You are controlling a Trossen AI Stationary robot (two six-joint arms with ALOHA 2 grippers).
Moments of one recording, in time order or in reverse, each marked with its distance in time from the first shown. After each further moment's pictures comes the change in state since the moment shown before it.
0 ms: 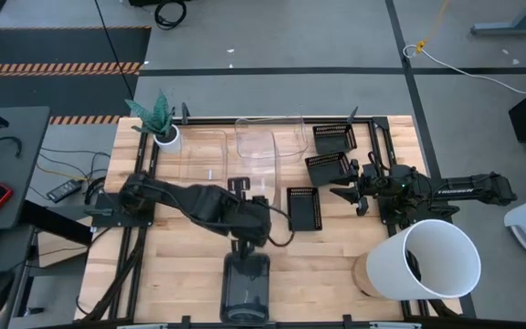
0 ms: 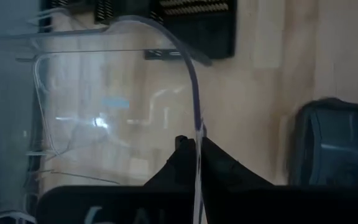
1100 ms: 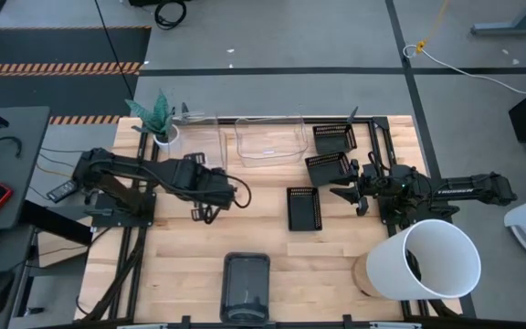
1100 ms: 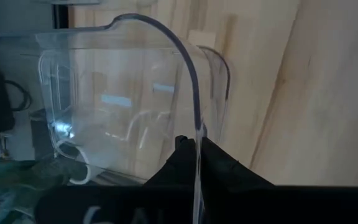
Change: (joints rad) left arm 0.169 -0.437 -0.770 0.004 0.033 -0.009; right arm 0.000 0.000 0.000 0.000 0.000 0.000
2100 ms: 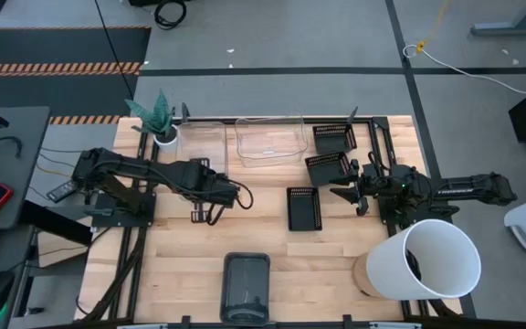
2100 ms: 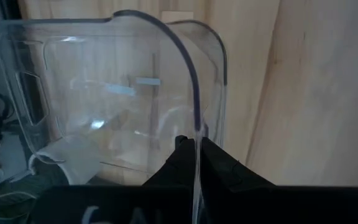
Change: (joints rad) left arm 0.040 -0.003 -0.140 0.114 0.084 0.124; right arm 0.000 0.000 0.000 0.000 0.000 0.000
